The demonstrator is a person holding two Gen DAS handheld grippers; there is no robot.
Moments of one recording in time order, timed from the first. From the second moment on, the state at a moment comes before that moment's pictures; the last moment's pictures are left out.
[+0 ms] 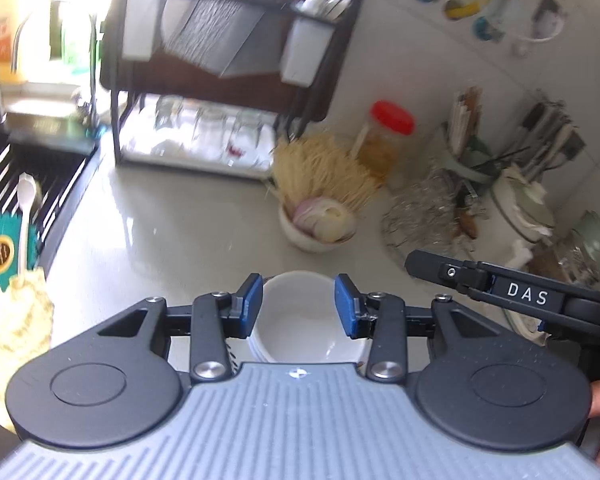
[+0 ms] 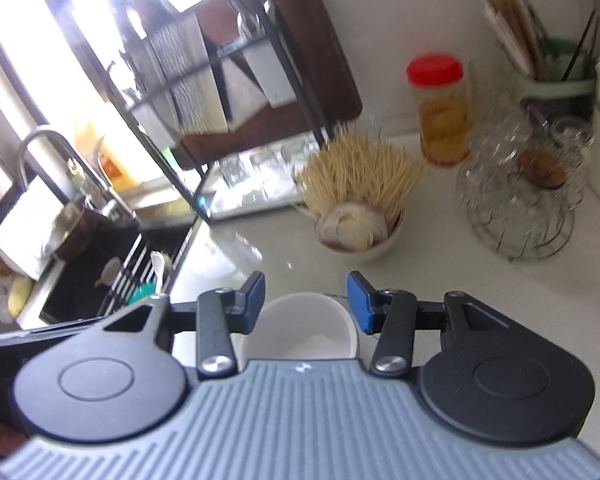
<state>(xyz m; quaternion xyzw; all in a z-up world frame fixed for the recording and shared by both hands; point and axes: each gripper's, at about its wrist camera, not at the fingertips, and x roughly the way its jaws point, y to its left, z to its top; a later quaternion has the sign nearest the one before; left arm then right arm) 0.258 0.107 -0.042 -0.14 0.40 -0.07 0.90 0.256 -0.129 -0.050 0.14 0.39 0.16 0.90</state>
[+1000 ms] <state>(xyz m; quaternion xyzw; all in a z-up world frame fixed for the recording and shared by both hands) 0.119 0.056 0.006 -0.08 0.34 -0.09 0.93 0.096 -0.176 0.002 0.12 0.29 0.13 0.94</state>
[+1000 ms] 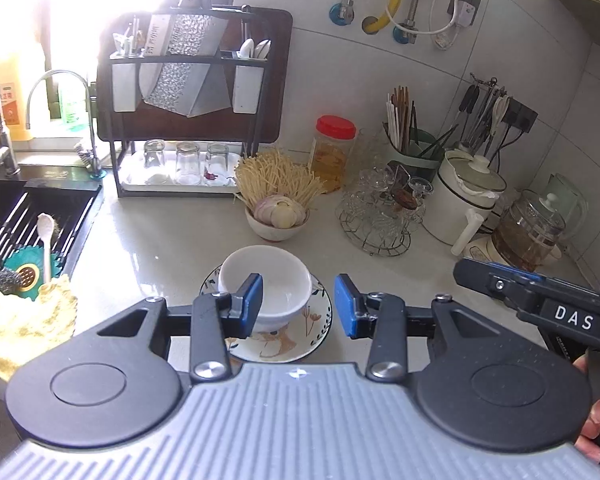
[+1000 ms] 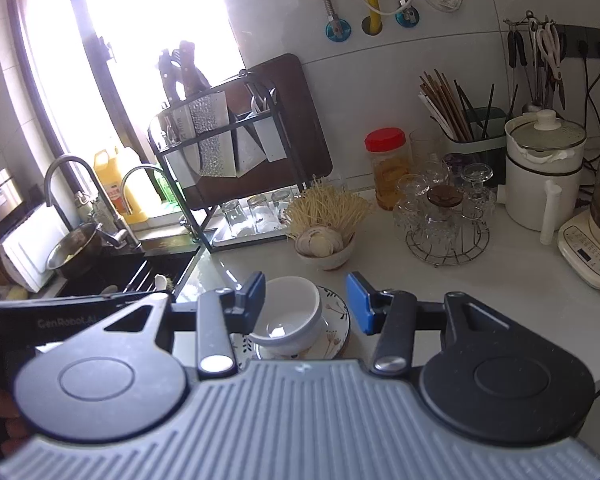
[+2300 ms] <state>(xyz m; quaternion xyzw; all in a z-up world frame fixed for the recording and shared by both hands) 0.005 0.027 0.015 -0.04 0.34 -0.04 0.94 0.008 -0.205 0.005 0.10 0.28 0.12 0.95</state>
